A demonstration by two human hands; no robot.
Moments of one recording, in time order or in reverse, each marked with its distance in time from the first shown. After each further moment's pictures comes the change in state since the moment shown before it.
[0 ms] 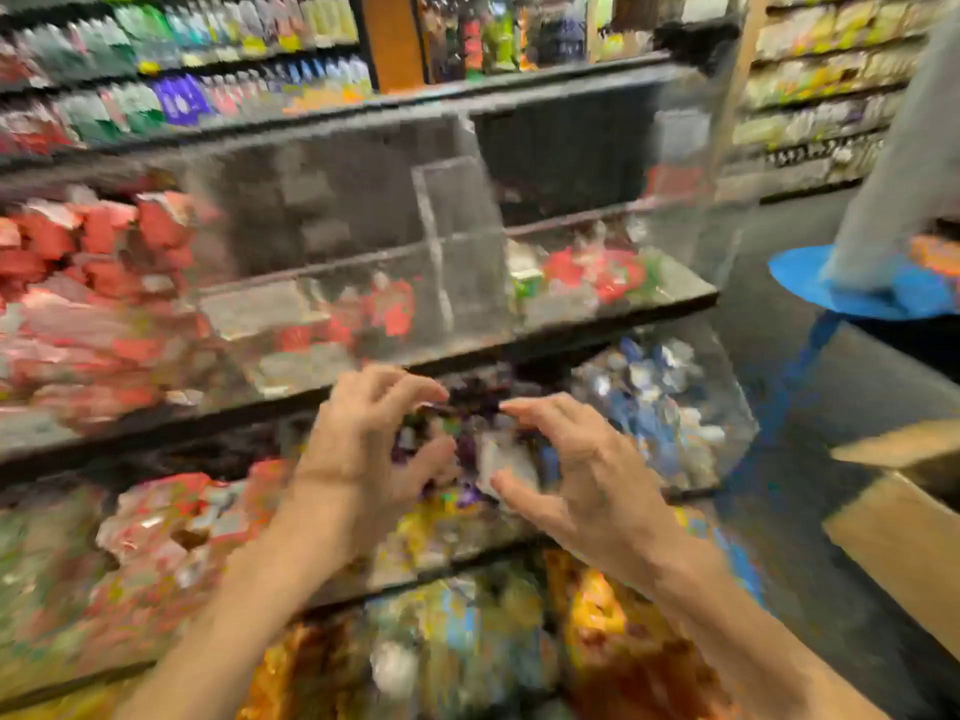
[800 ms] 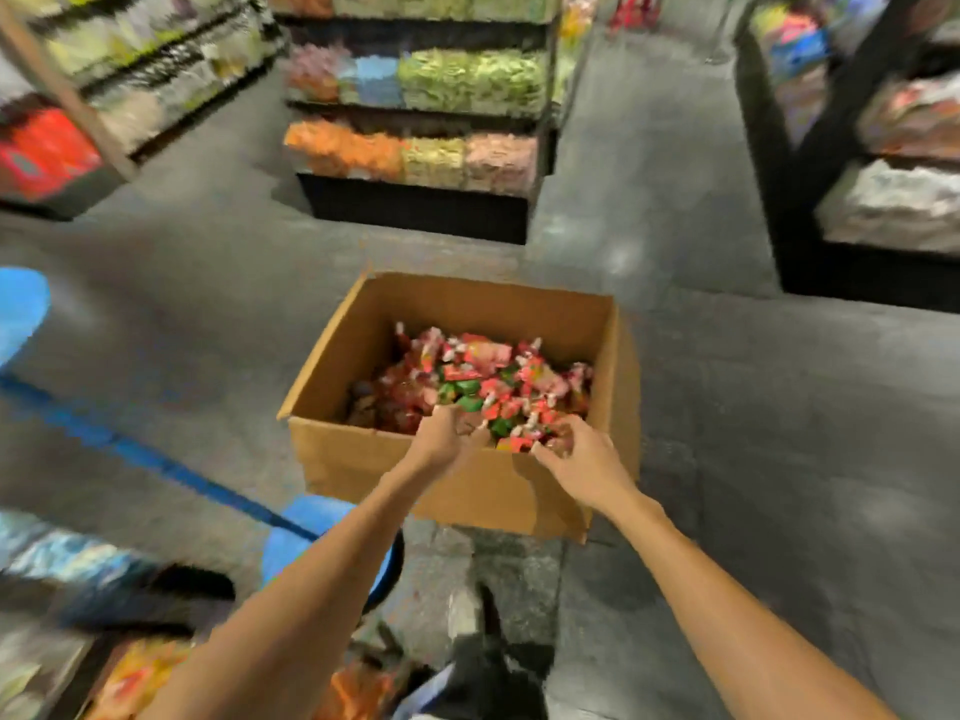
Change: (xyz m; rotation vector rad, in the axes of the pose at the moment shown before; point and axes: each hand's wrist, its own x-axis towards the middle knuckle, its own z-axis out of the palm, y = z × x) left_hand 0.042 0.579 0.541 -0.495 -1.190 0.185; right_hand -0.451 0.409 -0.285 0.082 0.447 1.530
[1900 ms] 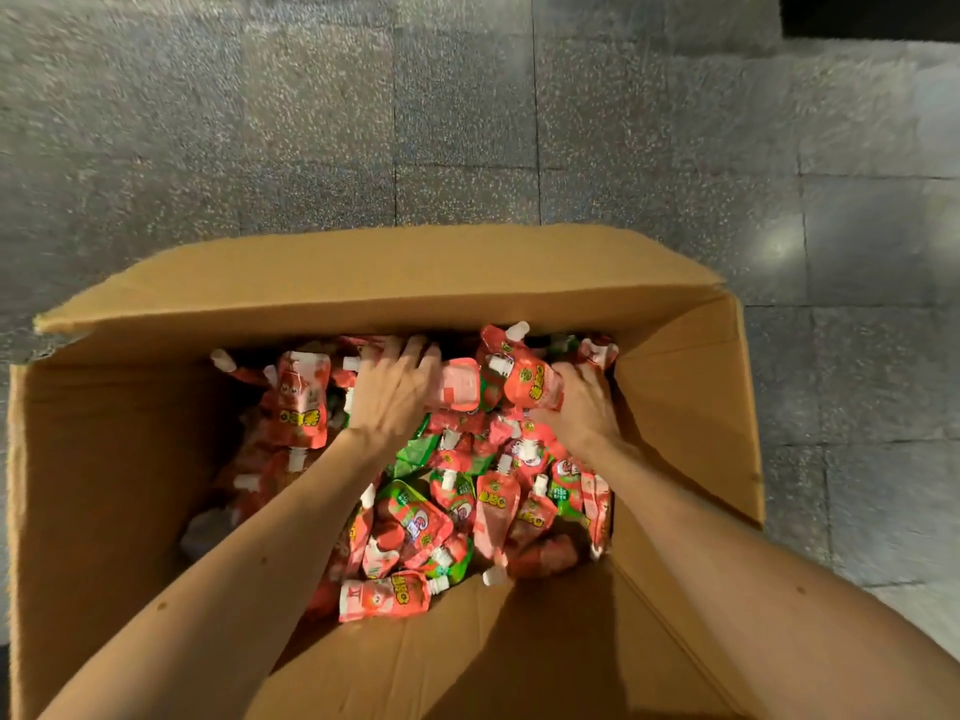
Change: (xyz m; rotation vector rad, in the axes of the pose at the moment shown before) left_hand 0.411 -0.077 0.086 1.007 -0.208 0.507; right_hand 0.370 0.115 0.081 -0.163 -0.040 0.517
